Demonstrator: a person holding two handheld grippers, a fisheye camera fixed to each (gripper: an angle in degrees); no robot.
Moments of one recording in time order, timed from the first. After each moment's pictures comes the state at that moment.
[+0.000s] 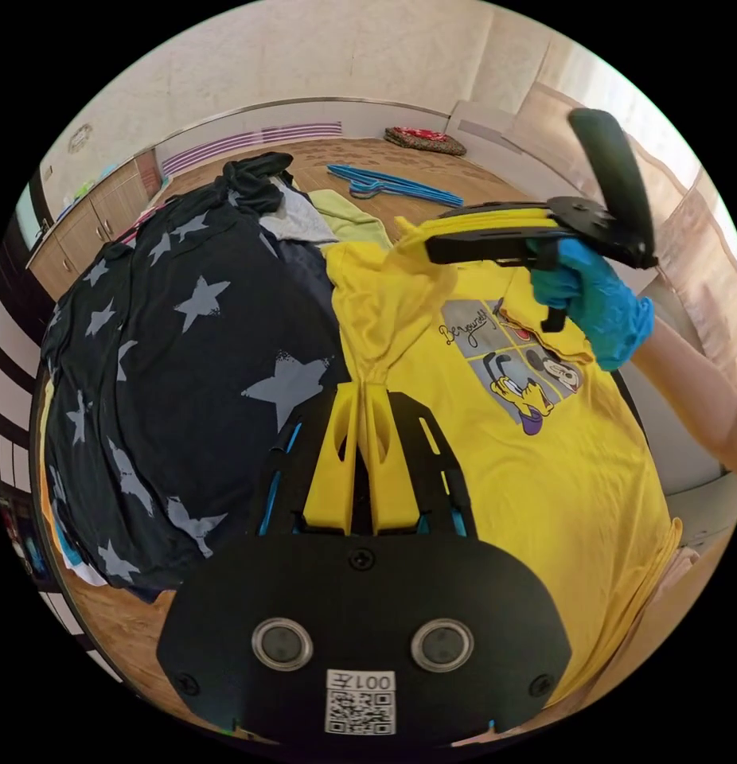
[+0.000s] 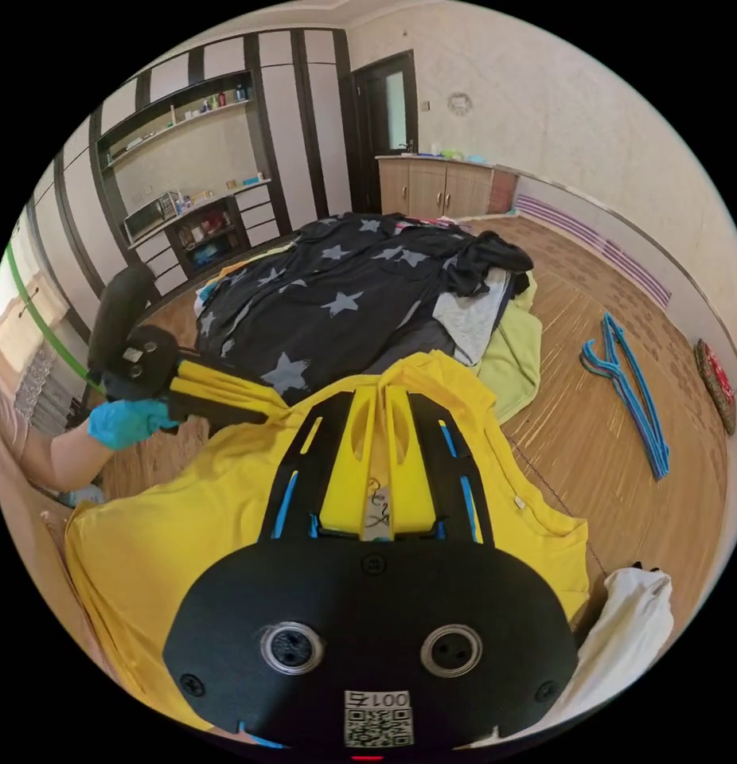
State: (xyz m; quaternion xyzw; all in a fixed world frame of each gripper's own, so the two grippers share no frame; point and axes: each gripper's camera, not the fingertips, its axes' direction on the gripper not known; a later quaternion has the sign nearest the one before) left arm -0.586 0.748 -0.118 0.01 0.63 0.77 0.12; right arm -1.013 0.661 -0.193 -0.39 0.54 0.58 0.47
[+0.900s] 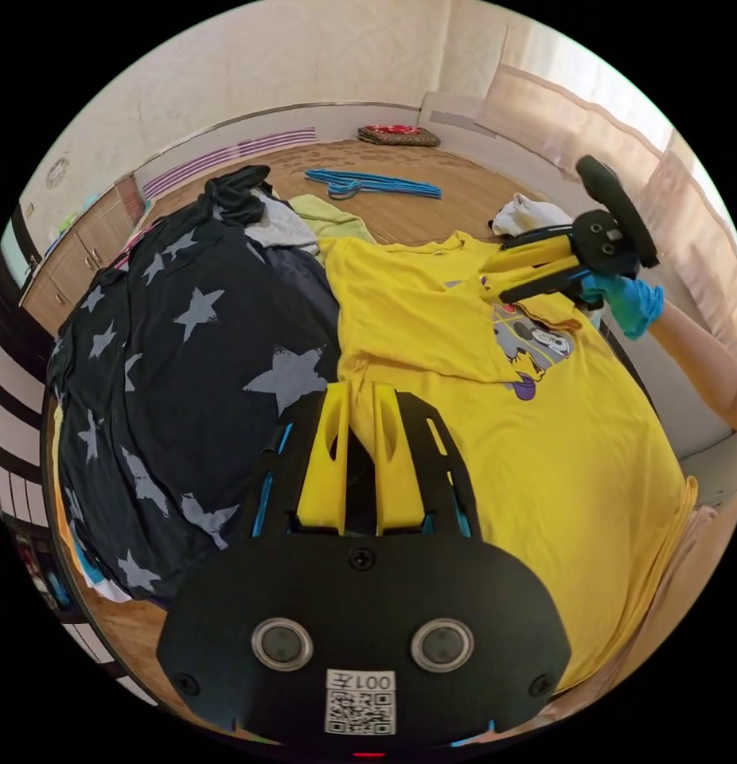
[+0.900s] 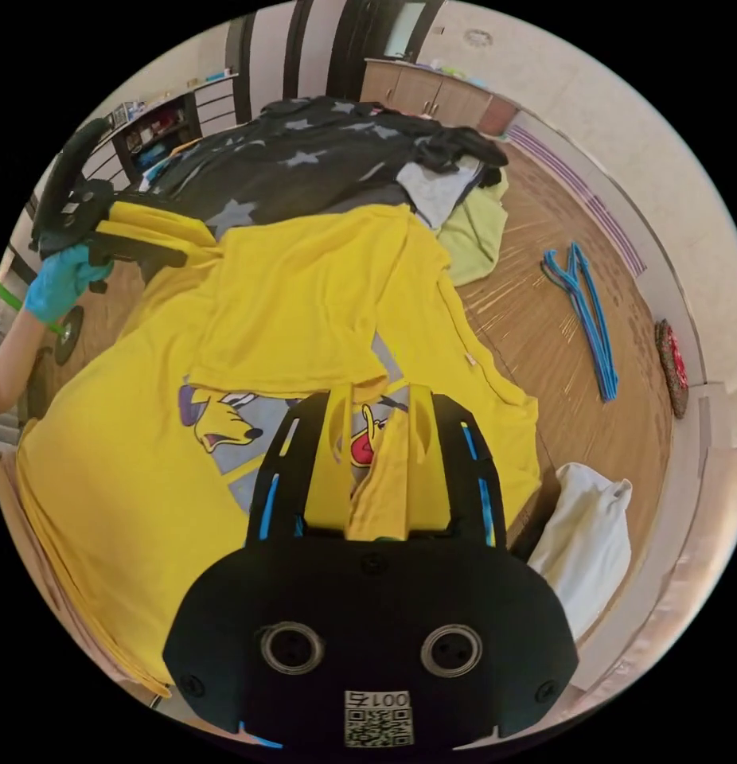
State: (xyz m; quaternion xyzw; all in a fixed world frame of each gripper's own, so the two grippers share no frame) left arm -0.618 0.734 -0.104 0.05 0.62 0.78 0.09; right arm -1.066 0.690 -0.190 -0.54 0.45 0.63 0.34
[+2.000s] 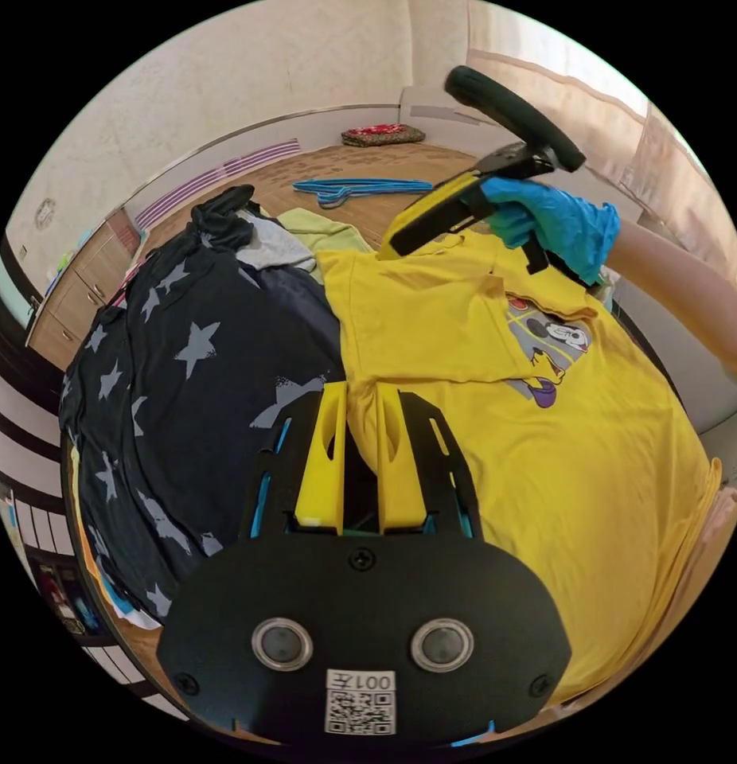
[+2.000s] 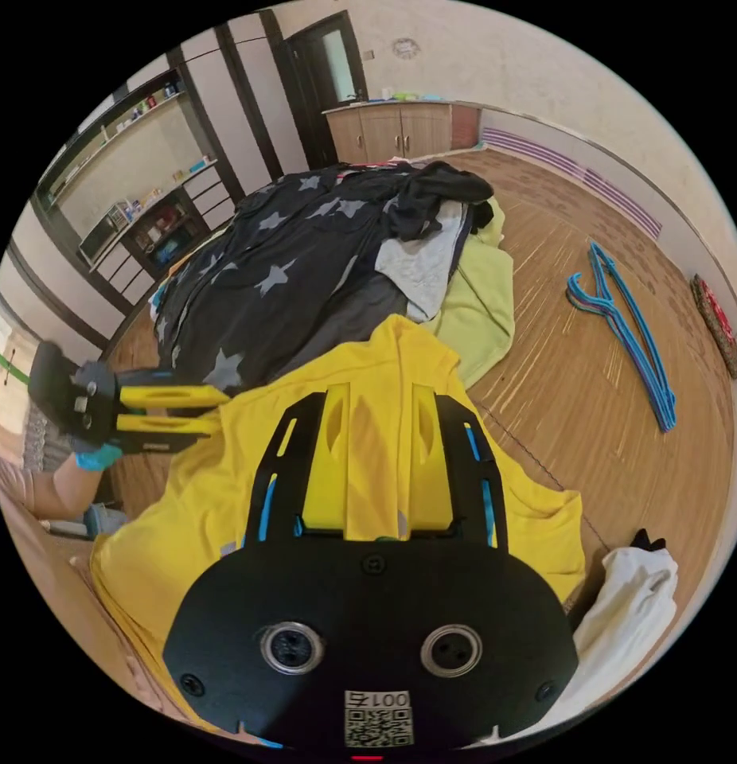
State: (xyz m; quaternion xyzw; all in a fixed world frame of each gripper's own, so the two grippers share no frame) left arm -0.635 0.739 -0.090 0.10 0.62 0.78 0.07; right arm -1.006 0.736 -0.287 -0.38 0.51 0.67 0.37
